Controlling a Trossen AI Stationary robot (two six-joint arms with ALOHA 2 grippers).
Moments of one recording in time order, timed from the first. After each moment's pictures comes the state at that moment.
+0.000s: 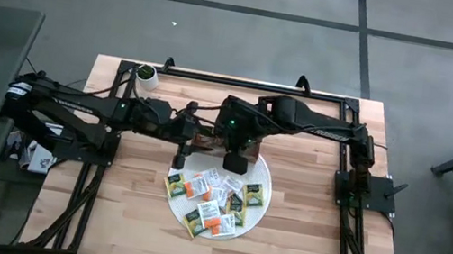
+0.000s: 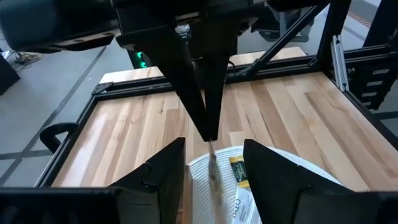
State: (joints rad) left arm -0.06 1.17 0.98 -0.11 -0.09 0.13; right arm 0.01 1.99 2.26 -1.27 -0.07 0.04
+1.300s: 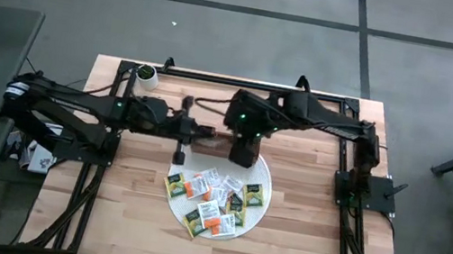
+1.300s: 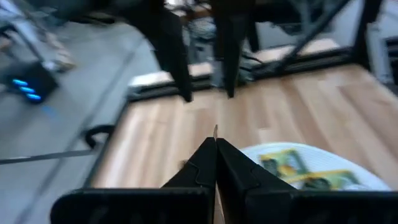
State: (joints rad) left arm -0.07 1.12 0.98 -0.12 -0.21 0.21; right arm -0.02 1.93 2.28 -1.37 0.00 0.15
